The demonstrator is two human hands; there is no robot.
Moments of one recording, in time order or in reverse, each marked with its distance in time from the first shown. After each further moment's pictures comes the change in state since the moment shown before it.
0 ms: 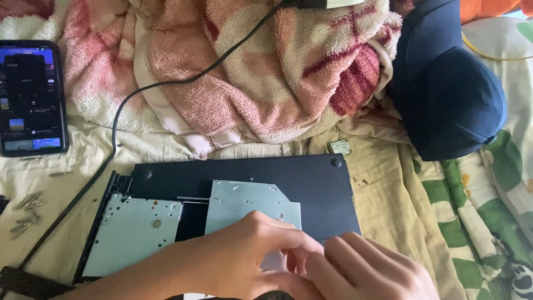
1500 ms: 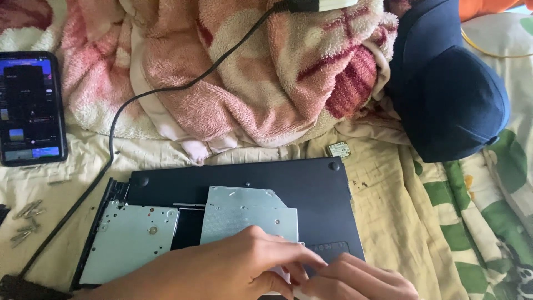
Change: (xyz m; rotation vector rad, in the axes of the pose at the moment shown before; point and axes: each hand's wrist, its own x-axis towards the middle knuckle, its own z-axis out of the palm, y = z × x) left_hand 0.003 0.007 -0.007 -0.061 -0.108 0.073; right_hand -0.014 -0.004 0.010 0.426 0.113 0.256
